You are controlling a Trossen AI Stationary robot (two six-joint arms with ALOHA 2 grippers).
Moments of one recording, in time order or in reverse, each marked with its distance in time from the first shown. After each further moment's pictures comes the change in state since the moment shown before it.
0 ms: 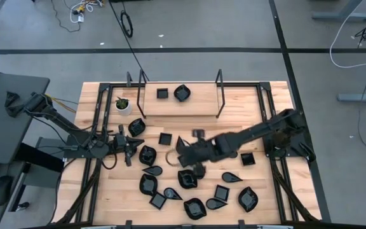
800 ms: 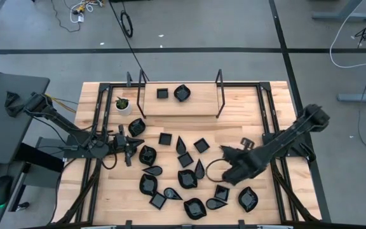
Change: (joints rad) left arm 0.000 0.000 0.000 0.001 0.002 -0.007; right arm 0.278 -0.300 -0.436 -0.319 -0.001 0.916
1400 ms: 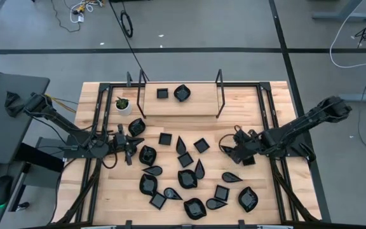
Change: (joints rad) left arm 0.014 0.000 0.000 0.004 -0.028 0.007; right arm -0.246 -0.408 -0.645 0.608 -0.019 -0.054
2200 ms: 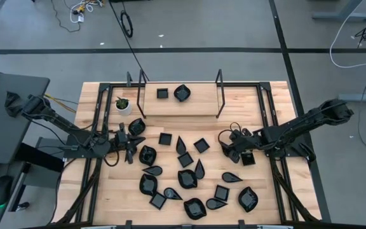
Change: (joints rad) left arm 0.065 0.000 0.000 0.001 0.082 -0.021; right arm -0.118 0.005 -0.112 0.325 -0.111 -0.249
